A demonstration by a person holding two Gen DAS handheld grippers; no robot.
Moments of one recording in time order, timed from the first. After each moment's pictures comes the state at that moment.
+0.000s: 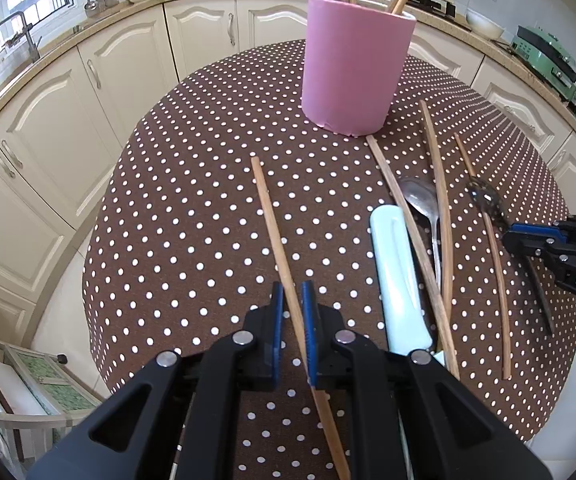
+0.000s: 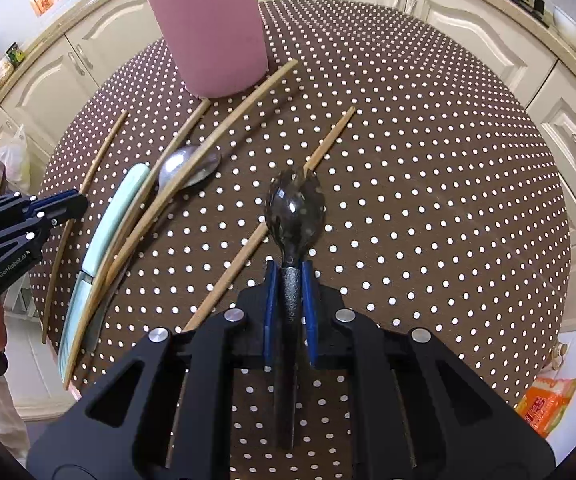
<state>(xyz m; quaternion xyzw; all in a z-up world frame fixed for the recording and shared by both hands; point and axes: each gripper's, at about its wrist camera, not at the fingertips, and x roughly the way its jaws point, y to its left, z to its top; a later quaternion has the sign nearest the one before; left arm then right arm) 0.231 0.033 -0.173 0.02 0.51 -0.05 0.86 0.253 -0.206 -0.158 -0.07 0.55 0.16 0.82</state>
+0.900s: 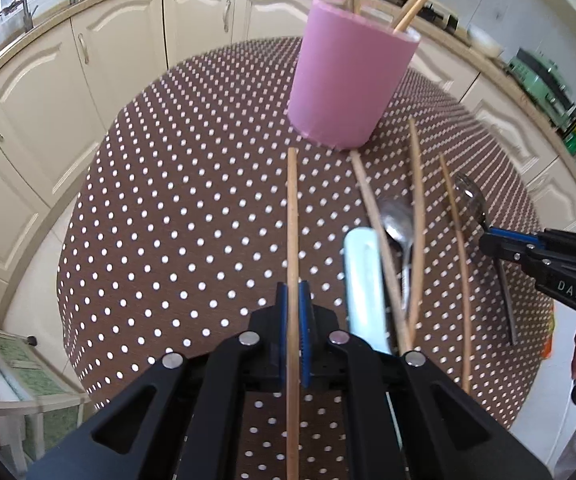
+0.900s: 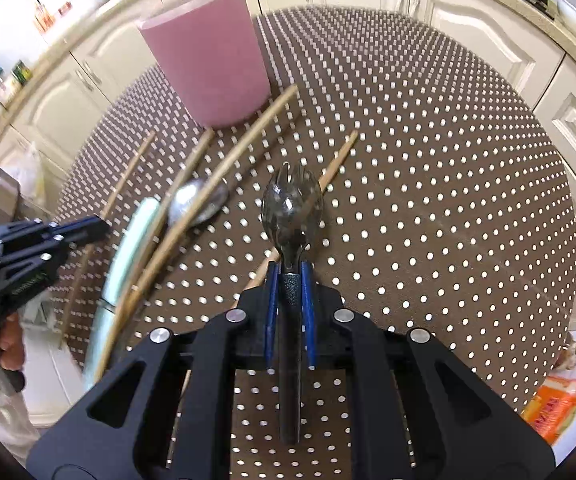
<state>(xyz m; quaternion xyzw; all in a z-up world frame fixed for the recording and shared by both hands) 0.241 0.039 -0.163 -0.05 0.52 -0.08 0.85 0.283 -0.221 -0.136 -0.03 0.53 0.19 0.83</state>
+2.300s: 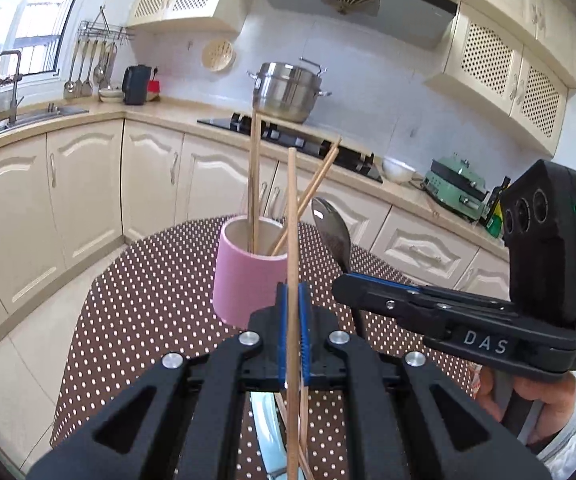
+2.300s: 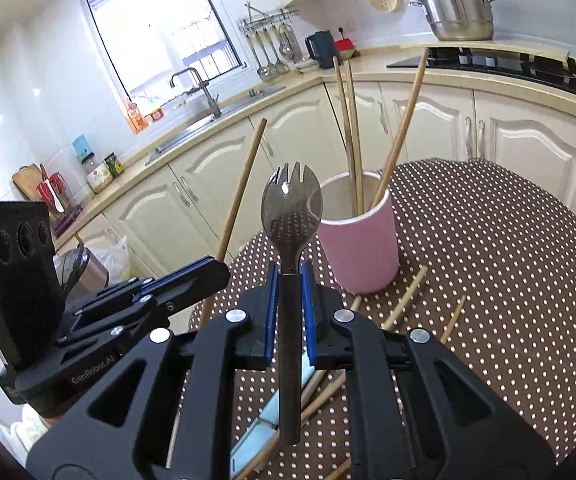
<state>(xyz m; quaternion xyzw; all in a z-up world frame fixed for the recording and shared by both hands) 0.209 0.025 -0.059 -0.09 0.26 -0.17 0.95 0.257 -0.176 -0.049 0.09 0.32 0.31 0.89</state>
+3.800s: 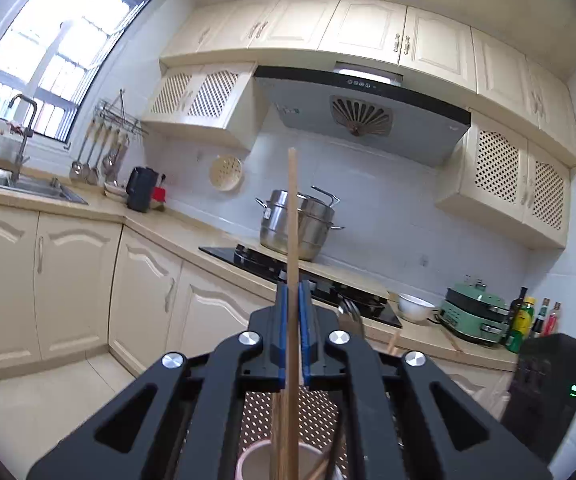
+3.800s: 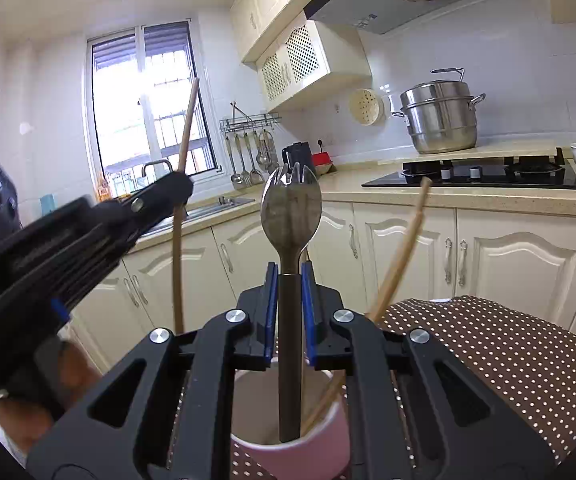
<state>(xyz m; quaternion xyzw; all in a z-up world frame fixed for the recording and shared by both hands) 0.337 0.036 -0.025 -0.15 0.02 -0.13 0.98 0.359 -0.168 -0.060 0.09 0.12 0.25 0.96</state>
